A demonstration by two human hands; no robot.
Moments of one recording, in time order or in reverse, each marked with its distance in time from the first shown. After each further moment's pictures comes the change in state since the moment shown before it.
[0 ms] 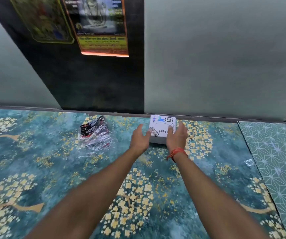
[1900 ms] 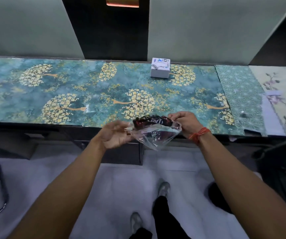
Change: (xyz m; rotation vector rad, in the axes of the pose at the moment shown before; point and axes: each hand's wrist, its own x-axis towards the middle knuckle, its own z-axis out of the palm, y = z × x) left_hand -0.412 -0.122 -0.143 -1.023 -0.655 -0.361; right_hand -0.362 0.055 -0.213 0.543 -0.625 0.110
